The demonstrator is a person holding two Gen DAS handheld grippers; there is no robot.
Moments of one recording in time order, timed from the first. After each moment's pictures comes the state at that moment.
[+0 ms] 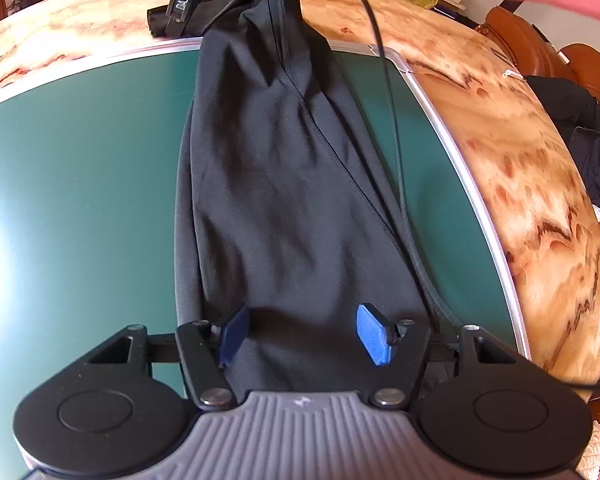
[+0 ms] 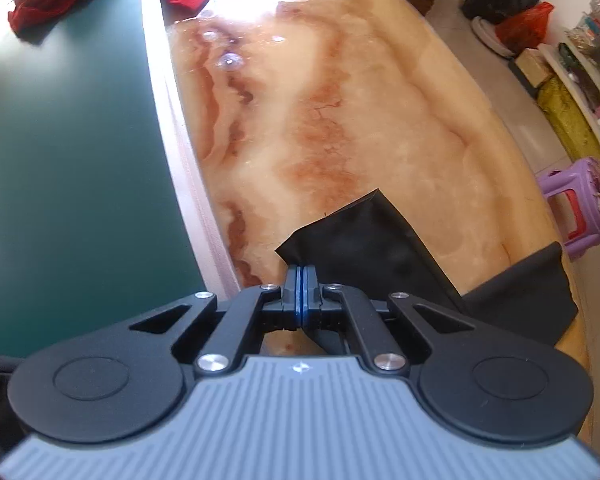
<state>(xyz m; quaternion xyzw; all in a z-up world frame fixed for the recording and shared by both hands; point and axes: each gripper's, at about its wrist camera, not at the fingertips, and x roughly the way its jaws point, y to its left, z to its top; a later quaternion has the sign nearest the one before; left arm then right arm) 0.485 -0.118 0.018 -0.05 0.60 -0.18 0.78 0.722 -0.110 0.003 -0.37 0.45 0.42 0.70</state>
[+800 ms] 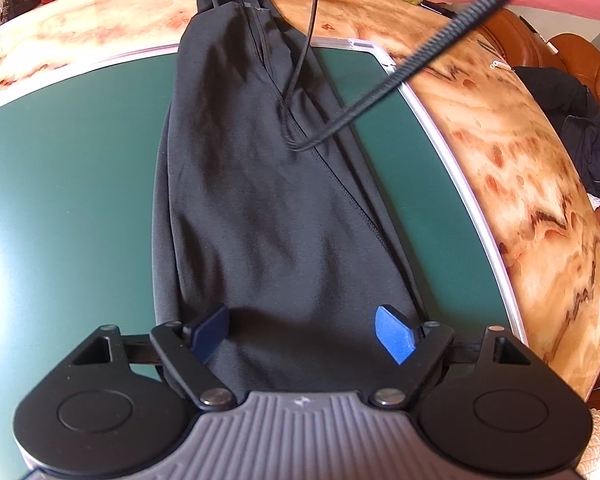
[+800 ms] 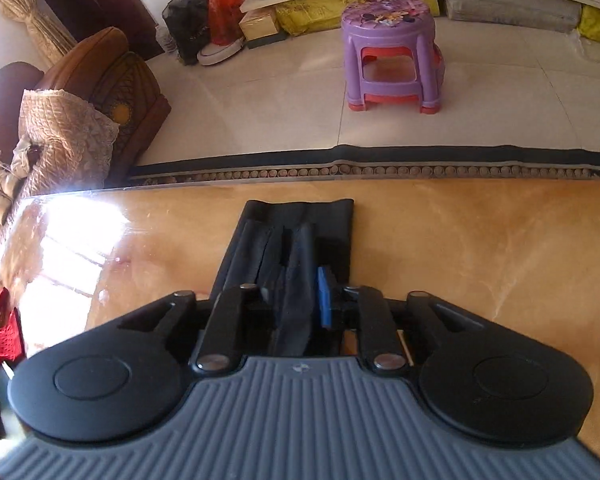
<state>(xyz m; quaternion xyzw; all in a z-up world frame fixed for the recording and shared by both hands) 0.480 -0.136 0.016 -0.03 0.59 -0.19 0.78 0.919 -0.310 -0.004 0.09 0.52 0.16 0.83</state>
